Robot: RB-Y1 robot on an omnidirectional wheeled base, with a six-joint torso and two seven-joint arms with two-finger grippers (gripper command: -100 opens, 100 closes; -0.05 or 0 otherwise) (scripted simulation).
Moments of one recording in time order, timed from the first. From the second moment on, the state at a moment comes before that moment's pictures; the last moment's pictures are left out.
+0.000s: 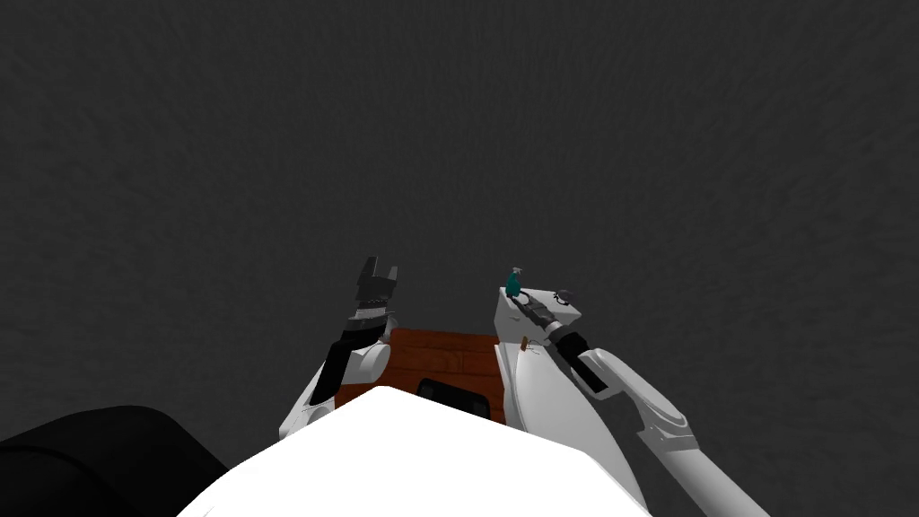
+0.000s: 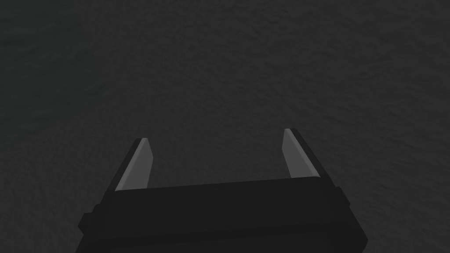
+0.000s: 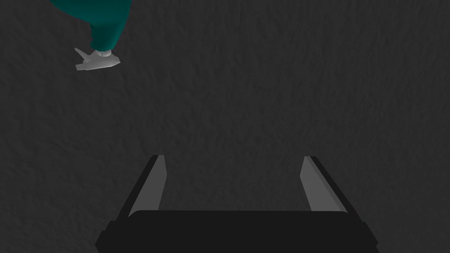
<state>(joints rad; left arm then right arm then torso) 0.50 -0.03 0.07 -2.34 0.12 -0.45 0.02 0.10 -0.82 0.13 -1.76 0.69 -0.19 0.09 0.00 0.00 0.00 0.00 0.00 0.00</state>
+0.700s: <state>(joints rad) 0.50 -0.03 0.07 -2.34 0.12 -0.45 0.02 0.07 -0.97 0.17 -1.56 0.82 -0.19 0.15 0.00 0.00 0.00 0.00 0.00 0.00</state>
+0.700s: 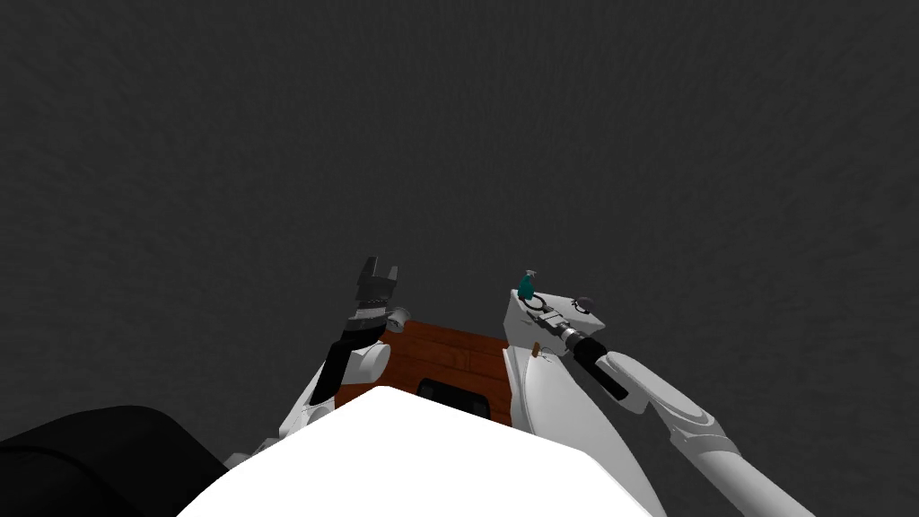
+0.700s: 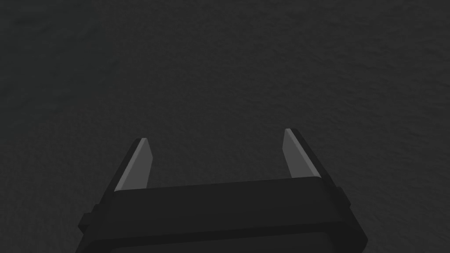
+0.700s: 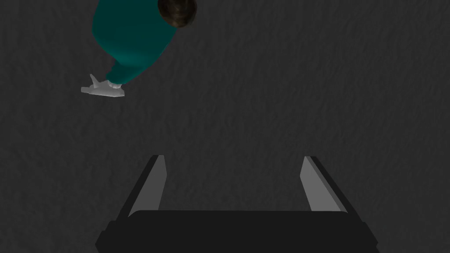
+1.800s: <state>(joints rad) 0.50 -0.03 0.07 -2.34 0.12 -0.45 0.02 0.07 -1.16 0.21 -1.28 0.97 -0.23 0.23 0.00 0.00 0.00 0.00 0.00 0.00</state>
